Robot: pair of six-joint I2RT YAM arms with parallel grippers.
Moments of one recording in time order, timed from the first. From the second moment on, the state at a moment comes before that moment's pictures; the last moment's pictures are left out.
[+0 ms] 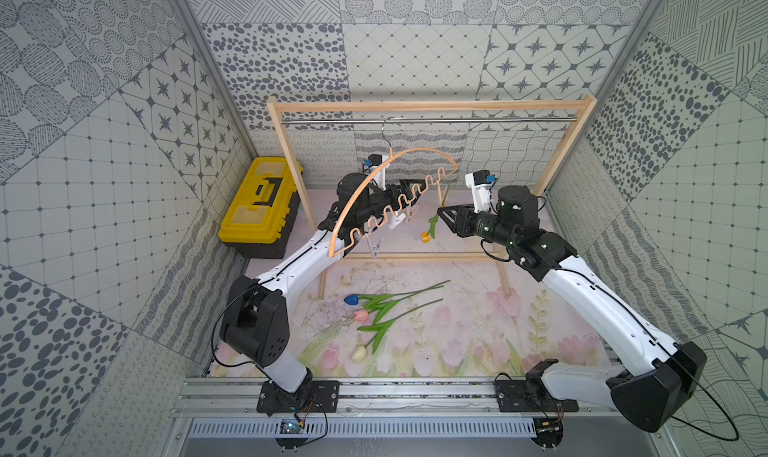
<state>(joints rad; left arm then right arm) -0.42 1.62 1.34 0.23 0.43 -0.70 0.51 1.26 1.27 -0.35 -0.26 0.45</state>
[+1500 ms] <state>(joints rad) -0.64 1.21 0.93 -0.48 -0.33 -0.40 0.54 1.08 0.94 -0.60 -0.04 0.68</state>
